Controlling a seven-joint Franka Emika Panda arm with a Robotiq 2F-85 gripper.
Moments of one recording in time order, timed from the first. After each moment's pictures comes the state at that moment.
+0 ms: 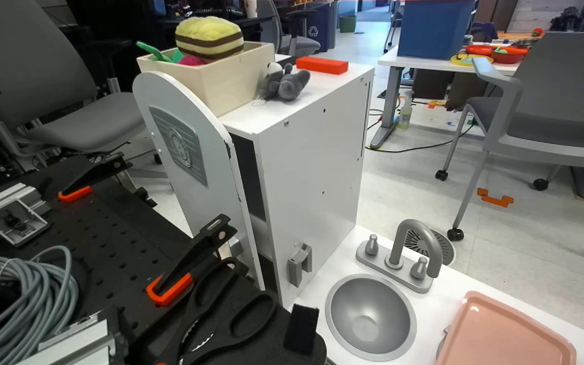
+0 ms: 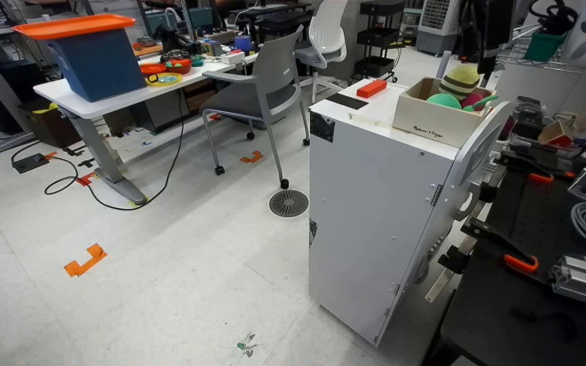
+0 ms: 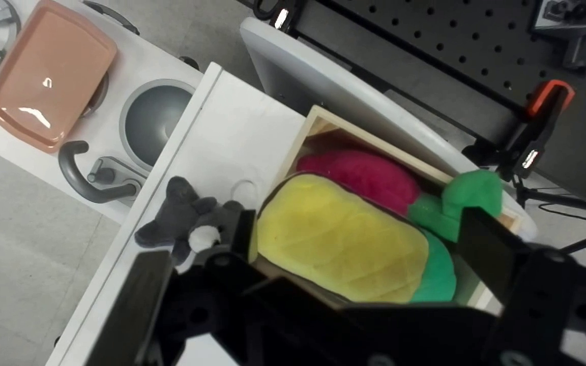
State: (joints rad) arm 0.03 0.02 0.03 -2.25 -0.18 2.04 -0.41
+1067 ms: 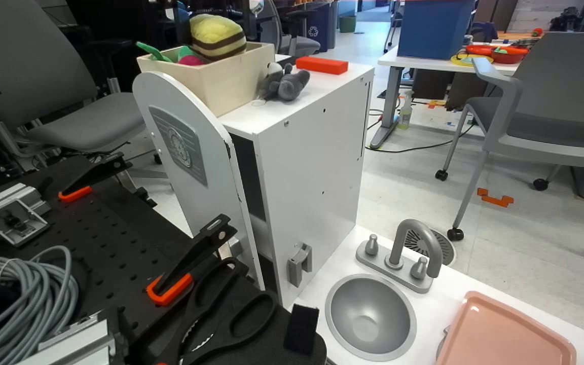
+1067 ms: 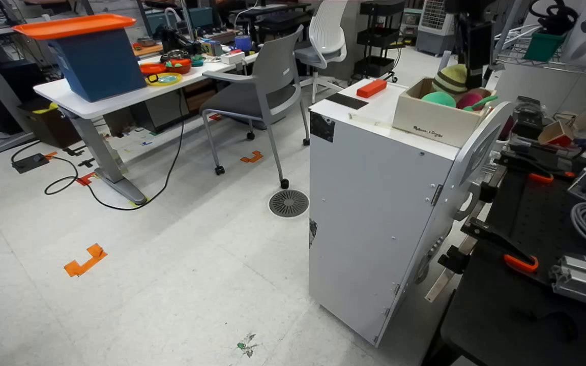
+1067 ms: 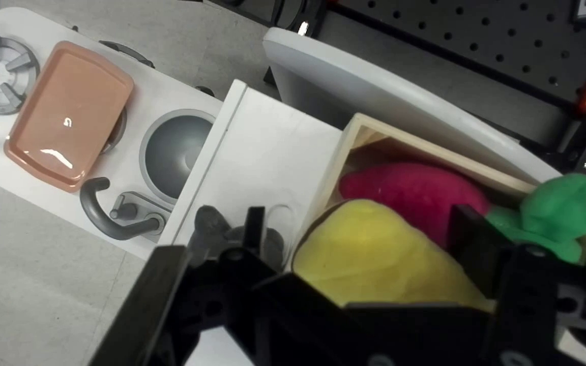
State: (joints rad) arm 0.01 0.12 0.02 -2.20 -0.24 2.04 -0.31
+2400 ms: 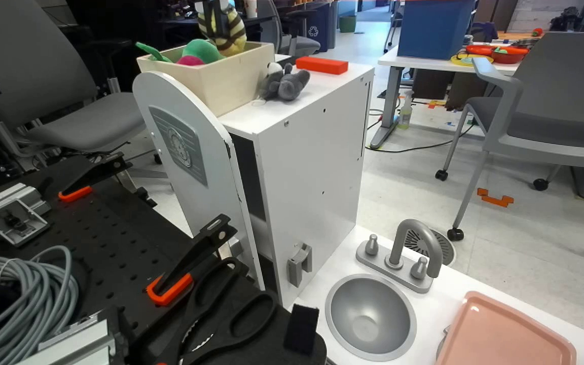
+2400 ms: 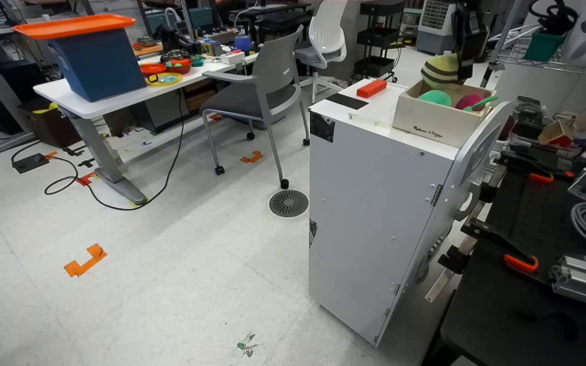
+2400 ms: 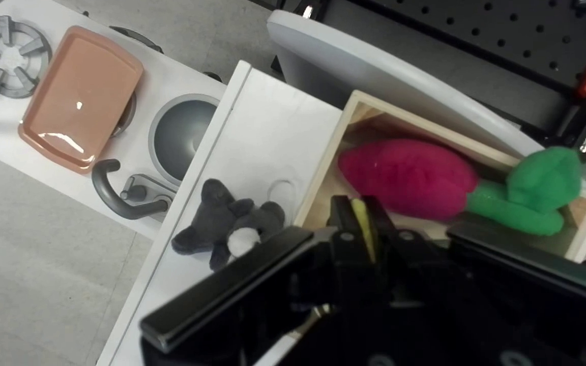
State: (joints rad) arm 0.02 0.10 0.03 -2.19 -0.25 2.04 -0.30
